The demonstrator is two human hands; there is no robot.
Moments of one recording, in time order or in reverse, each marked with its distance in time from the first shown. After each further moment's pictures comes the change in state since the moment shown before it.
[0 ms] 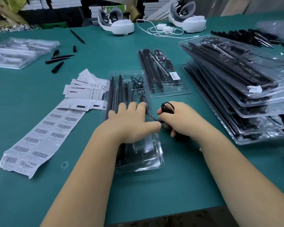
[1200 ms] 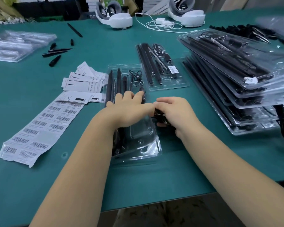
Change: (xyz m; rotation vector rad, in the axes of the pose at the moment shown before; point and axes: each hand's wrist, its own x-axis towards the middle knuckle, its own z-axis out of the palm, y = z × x) left_hand 0.006 -0.005 -0.006 -0.202 -0.032 -0.057; right_hand -0.013 -0.013 0.026 0.552 0.204 0.164
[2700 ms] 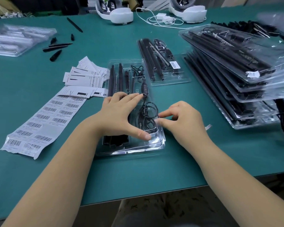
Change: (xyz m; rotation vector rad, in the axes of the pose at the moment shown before) left_hand -0.018 -0.046 0.011 0.222 0.086 0.365; right_hand -0.031 0.027 -0.022 -0.610 0.024 -0.431
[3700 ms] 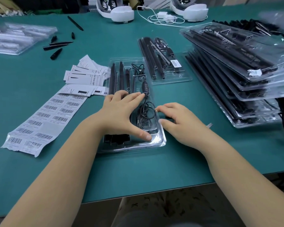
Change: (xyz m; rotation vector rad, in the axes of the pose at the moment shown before) left_hand 0.003 -0.001 0.004 0.068 0.008 -0.002; right_hand 0.005 0.006 -0.005 -0.142 -0.331 -0.095
